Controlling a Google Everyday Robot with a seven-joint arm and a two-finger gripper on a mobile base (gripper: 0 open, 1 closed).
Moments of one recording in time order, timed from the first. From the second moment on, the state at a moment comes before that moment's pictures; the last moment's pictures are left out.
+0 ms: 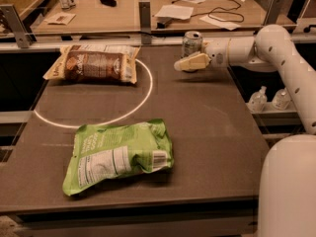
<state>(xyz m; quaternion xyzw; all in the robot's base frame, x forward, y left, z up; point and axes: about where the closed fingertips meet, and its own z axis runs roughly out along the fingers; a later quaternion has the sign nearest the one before) 0.779 -0.117 0.861 -0.41 0.69 0.33 0.50</state>
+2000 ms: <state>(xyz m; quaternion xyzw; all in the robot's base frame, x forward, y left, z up) 0.655 -0.114 0.877 -0.44 0.64 0.40 0.49</state>
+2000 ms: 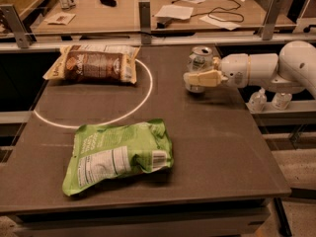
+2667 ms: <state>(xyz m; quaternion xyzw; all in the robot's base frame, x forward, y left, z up) 0.600 -0.102 0.888 -0.47 0.62 0.42 0.46</state>
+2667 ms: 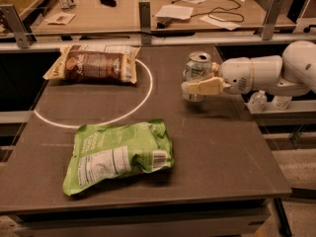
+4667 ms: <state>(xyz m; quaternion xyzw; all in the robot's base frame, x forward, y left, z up) 0.507 -0.038 0.893 -0.51 0.58 0.47 0.43</state>
